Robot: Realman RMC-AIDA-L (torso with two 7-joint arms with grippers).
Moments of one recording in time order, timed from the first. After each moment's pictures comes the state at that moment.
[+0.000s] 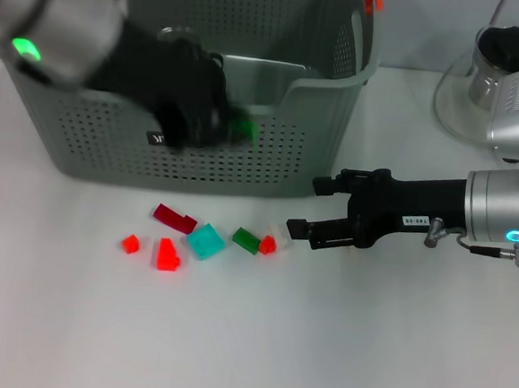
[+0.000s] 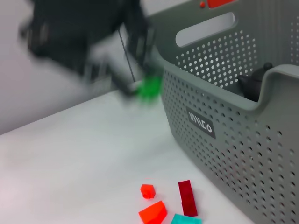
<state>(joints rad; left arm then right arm) -0.75 -2.15 0.94 1.53 2.43 1.84 -1.88 0.68 2.06 -1.15 -0.57 -1.82 -1.28 1.53</state>
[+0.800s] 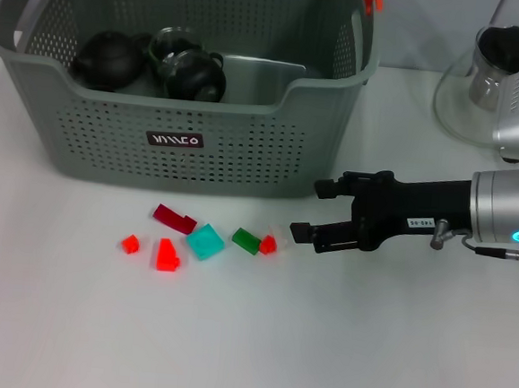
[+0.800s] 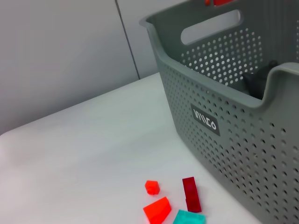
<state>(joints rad) -0.90 -1.98 0.73 1.05 2.34 1.21 -2.01 0.68 2.05 -1.16 -0.57 -1.82 -1.30 1.54</state>
